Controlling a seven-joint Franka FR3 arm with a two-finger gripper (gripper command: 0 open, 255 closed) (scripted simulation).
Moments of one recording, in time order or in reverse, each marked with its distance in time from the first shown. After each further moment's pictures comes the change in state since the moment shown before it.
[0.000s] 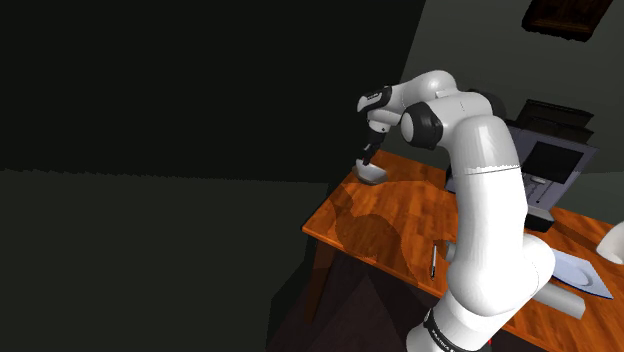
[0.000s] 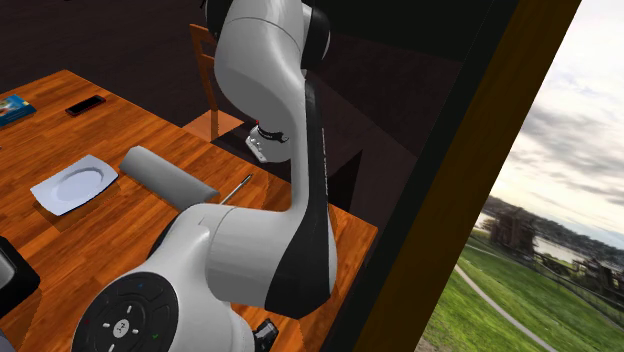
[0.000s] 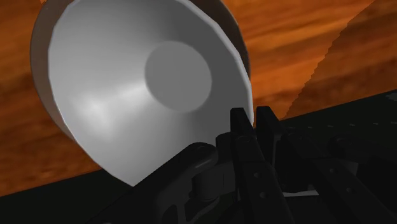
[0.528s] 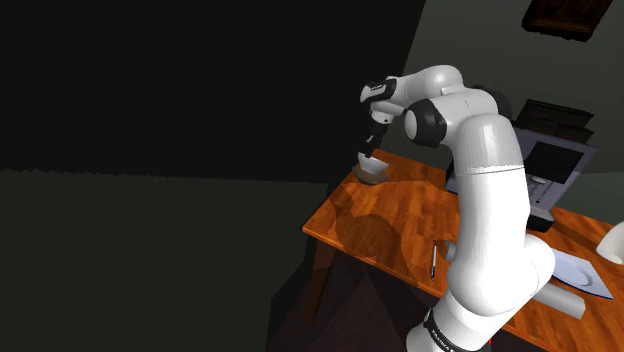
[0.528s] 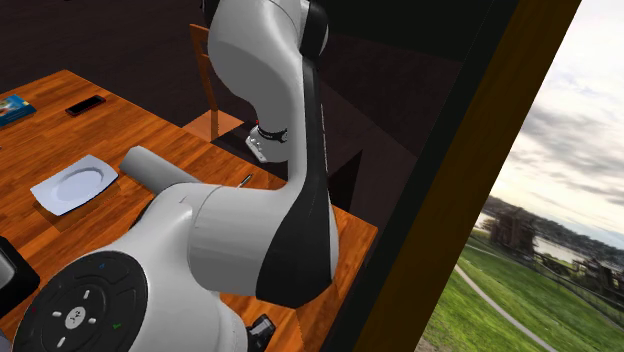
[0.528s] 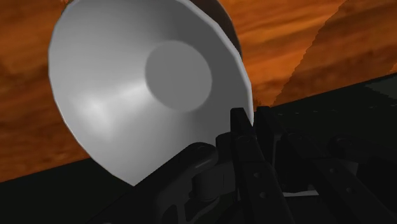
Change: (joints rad) arm -0.002 -0.029 -0.012 0.054 -0.019 -0.078 0.016
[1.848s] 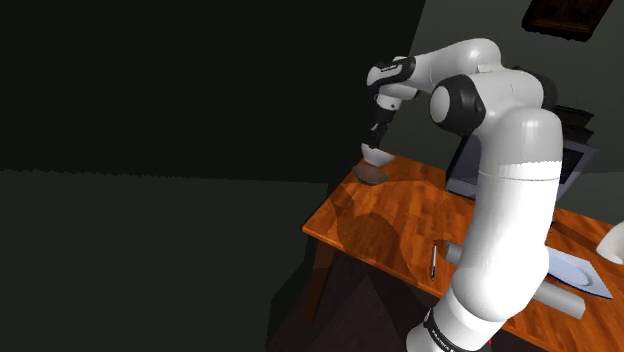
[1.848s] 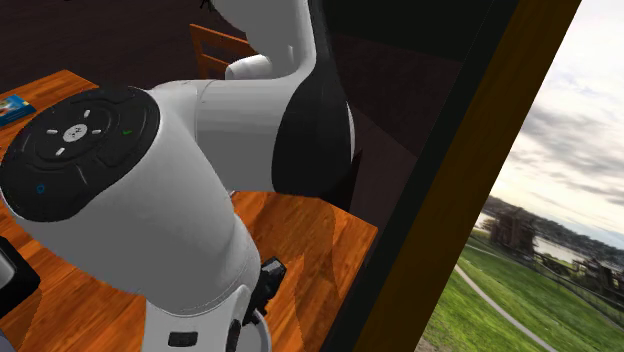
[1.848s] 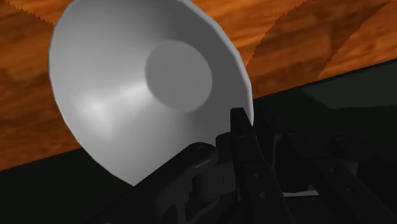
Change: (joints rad) arm 0.117 -0.253 -0.040 -0.187 -0.116 -0.036 0.077
